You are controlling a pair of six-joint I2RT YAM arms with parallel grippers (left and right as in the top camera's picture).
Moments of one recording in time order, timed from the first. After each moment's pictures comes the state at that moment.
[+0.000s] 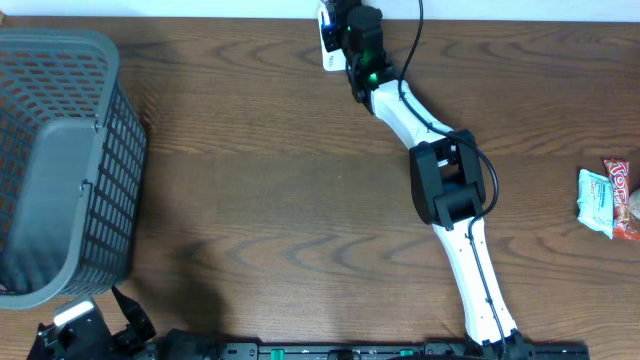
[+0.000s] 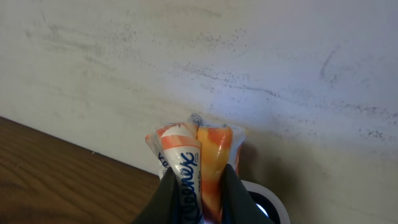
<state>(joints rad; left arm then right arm) -0.22 0.01 0.80 -1.31 -0.79 -0.16 0.38 2.70 2.23 0.29 0.05 -0.04</state>
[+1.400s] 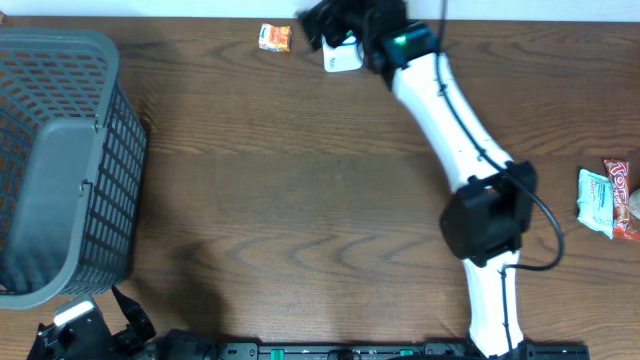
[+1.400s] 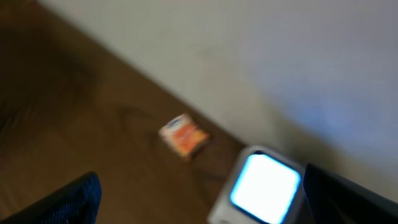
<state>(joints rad) -0.22 0.01 0.80 -1.31 -0.79 -0.16 0.44 2.28 2.22 -0.43 -0.18 -0.19</state>
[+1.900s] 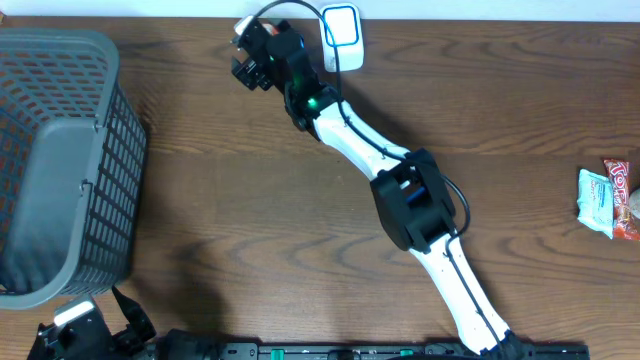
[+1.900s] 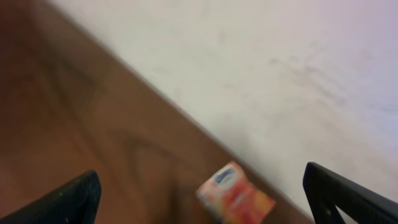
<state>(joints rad) -0.22 0.01 0.80 -1.32 -0.79 -0.16 0.62 2.63 2.20 0.23 0.04 -0.30</state>
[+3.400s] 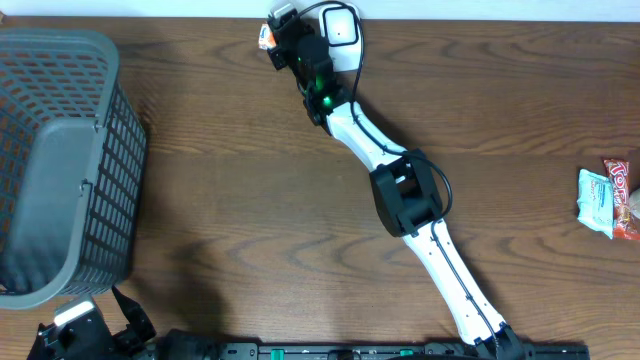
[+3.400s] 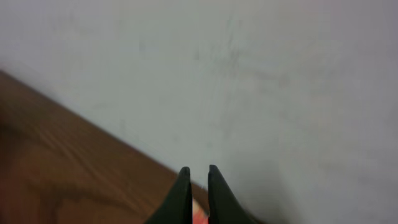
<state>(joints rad) -0.22 0.01 0.80 -1.32 -0.79 -0.16 0.53 2.97 2.54 0.42 0.01 -0.10</state>
